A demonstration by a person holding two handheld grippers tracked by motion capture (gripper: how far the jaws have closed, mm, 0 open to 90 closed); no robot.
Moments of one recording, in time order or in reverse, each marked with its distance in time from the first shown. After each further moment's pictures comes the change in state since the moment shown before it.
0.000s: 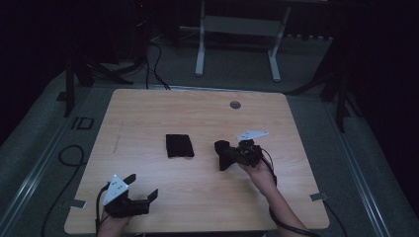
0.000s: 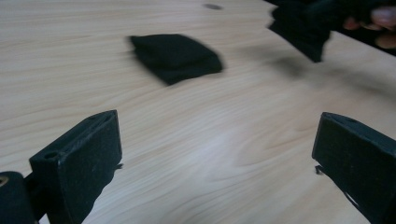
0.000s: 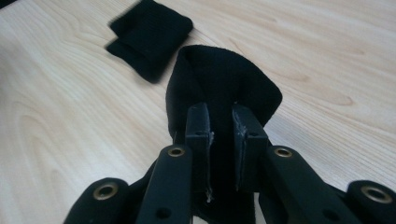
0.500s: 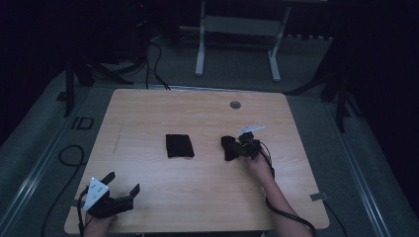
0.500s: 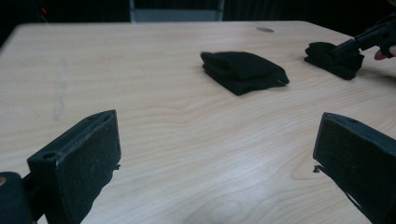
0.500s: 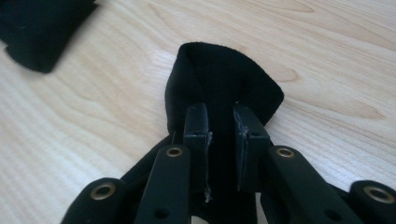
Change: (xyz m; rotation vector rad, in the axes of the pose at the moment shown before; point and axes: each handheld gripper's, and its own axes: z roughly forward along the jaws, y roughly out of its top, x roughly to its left) left arm 0.045 -0.024 -0.028 -0.103 0.192 -0.056; right arm -0.051 -0.007 0.045 0.103 -0.123 0.055
